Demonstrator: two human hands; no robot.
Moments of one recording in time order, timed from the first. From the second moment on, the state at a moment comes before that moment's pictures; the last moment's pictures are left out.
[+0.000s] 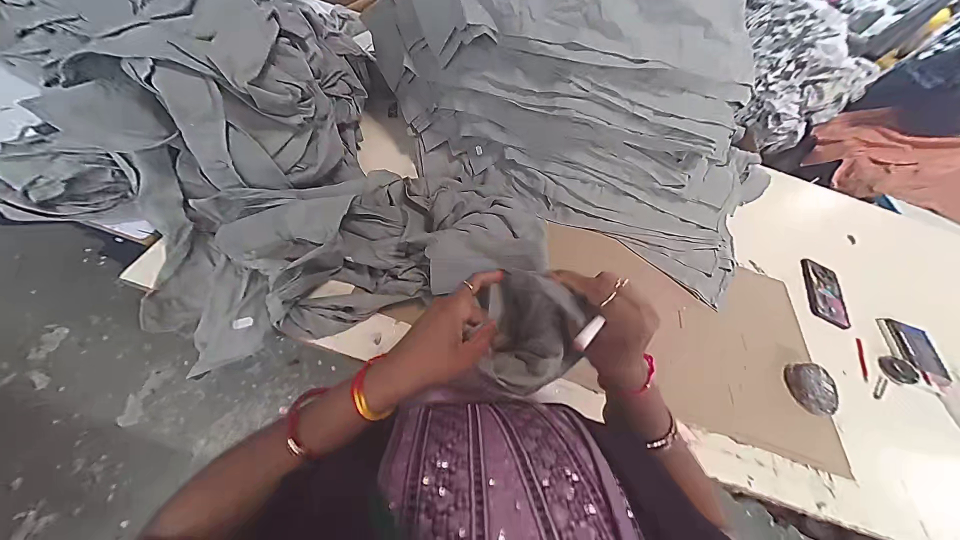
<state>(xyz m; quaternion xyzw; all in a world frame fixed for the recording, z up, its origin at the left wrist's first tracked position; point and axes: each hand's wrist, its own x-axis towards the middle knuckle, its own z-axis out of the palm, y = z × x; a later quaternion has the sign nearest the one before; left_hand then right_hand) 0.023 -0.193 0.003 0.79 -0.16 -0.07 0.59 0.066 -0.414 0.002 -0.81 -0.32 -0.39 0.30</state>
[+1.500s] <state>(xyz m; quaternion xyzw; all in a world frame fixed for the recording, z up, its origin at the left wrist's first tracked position) 0.029 -0.193 -0.018 0.79 -0.21 0.35 0.46 0.067 -0.396 0.019 -0.67 -0.29 -0.06 0.68</state>
